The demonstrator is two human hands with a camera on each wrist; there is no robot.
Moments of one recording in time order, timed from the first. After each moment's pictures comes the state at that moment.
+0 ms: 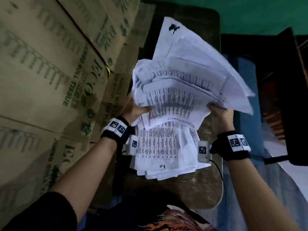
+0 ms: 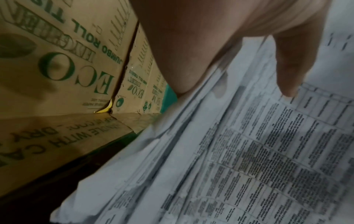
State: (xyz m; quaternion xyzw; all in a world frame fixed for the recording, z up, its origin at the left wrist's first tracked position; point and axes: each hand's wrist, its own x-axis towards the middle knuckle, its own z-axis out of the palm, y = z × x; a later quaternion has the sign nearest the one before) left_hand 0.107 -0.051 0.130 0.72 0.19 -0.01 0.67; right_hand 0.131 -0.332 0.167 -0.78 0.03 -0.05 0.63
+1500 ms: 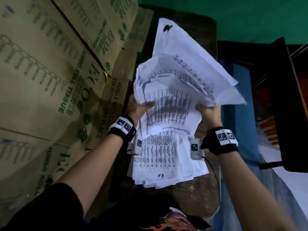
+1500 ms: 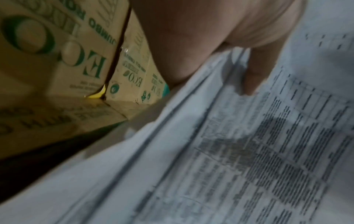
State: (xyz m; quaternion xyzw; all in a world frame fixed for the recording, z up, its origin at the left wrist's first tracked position) left_hand 0.138 -0.048 0.127 0.75 0.15 -0.08 0.65; right_hand 0.161 -0.302 0.182 -0.75 0.03 0.00 0.66
